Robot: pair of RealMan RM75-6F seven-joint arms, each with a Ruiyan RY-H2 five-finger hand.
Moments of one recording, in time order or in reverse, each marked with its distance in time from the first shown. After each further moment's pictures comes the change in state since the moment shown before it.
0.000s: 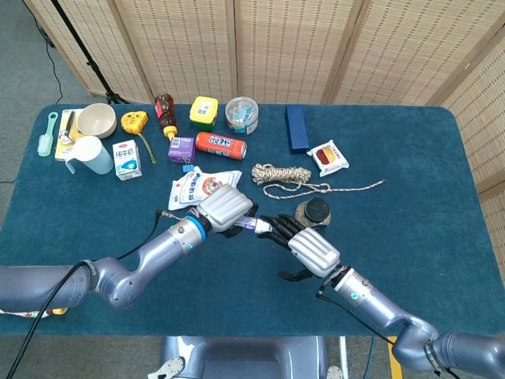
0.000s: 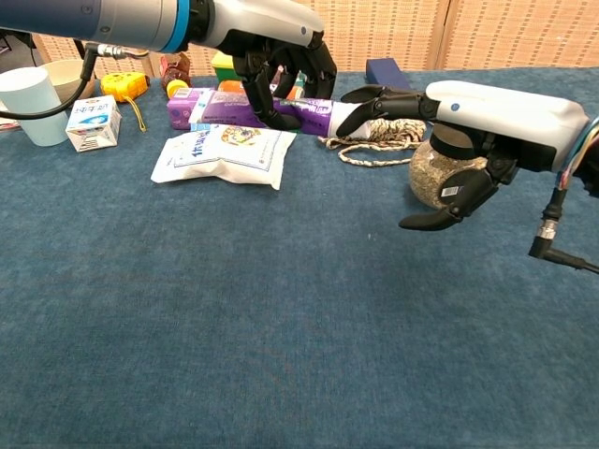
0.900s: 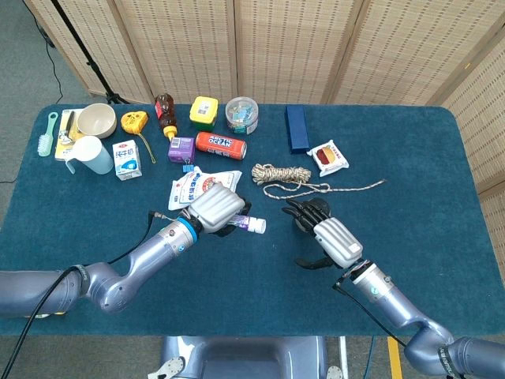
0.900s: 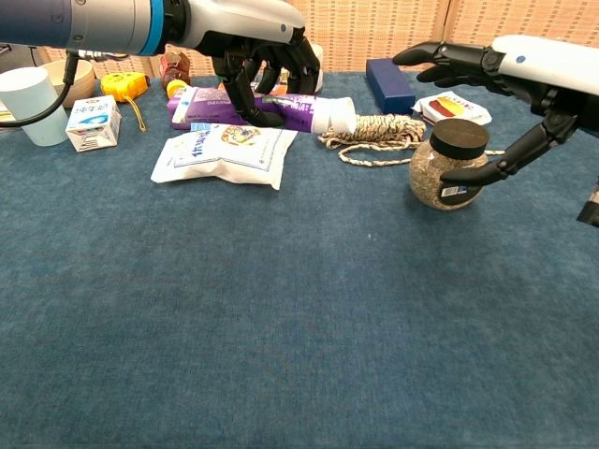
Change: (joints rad) left arm 0.067 0.009 -0.005 -0.025 0.065 0.062 0.020; right arm -0.060 0.058 0.019 -0.011 0.061 0.069 0.111
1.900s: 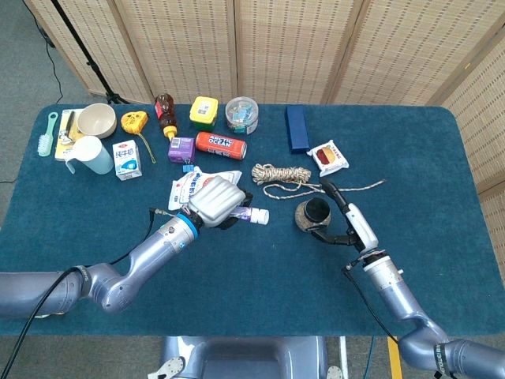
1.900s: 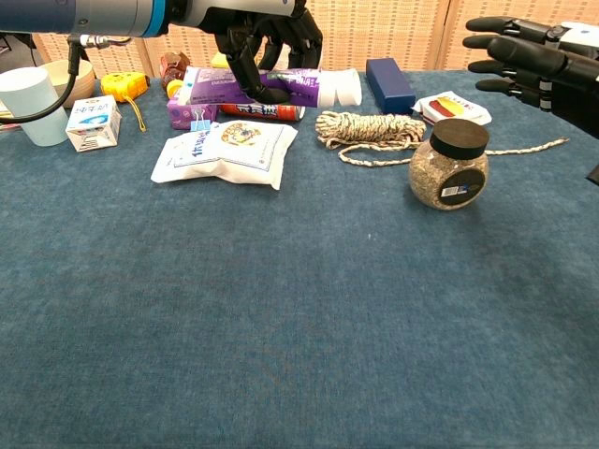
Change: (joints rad) left arm 0.034 -0.016 -0.054 0.002 -0.004 0.047 0.046; right arm -0.077 -0.066 0.102 0.069 0.182 -0.021 0.549
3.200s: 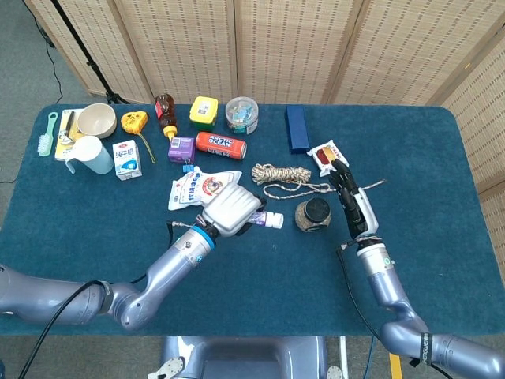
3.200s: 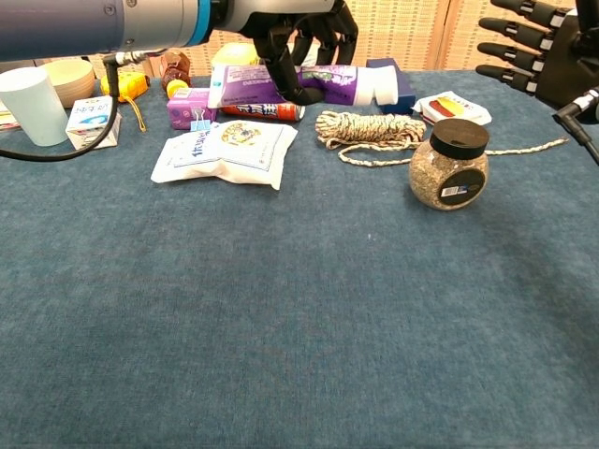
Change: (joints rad) left arm -0.021 -0.112 -0.045 -0.064 -0.109 0.181 0.226; right arm -0.023 -0.065 0.202 -0.058 0.221 -0.101 0.137
